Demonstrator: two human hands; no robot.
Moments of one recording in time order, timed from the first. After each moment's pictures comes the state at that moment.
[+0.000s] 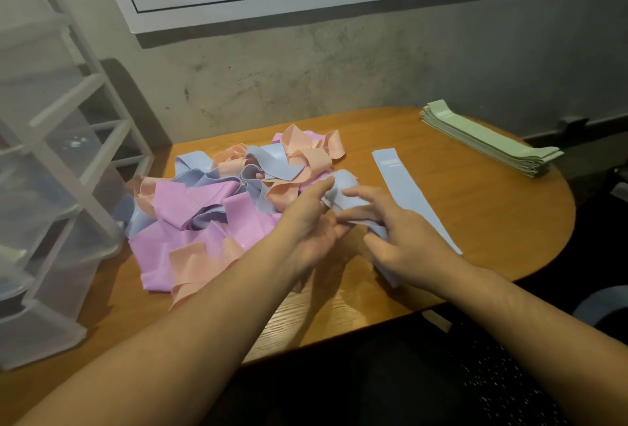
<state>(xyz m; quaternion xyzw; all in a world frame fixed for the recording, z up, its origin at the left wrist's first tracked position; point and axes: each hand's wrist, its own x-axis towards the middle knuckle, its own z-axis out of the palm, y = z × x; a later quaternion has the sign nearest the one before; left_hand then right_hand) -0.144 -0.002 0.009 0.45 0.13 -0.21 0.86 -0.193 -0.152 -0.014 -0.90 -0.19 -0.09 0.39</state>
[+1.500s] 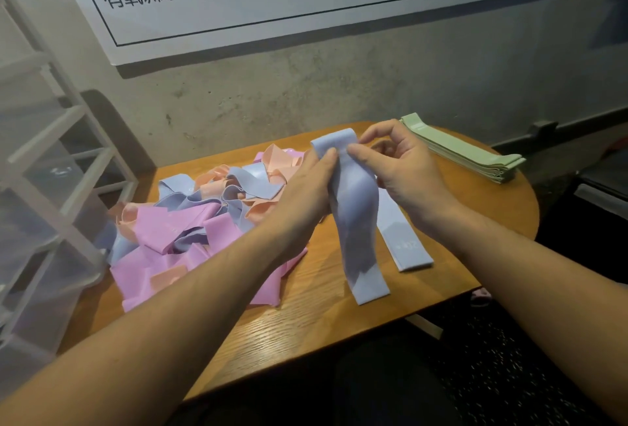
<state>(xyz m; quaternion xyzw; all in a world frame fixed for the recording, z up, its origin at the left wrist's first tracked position) -0.132 -0.033 0.044 0.70 -0.13 -0.07 0.70 -0.156 -0.176 0.053 -0.69 -0.09 -0.19 0.70</state>
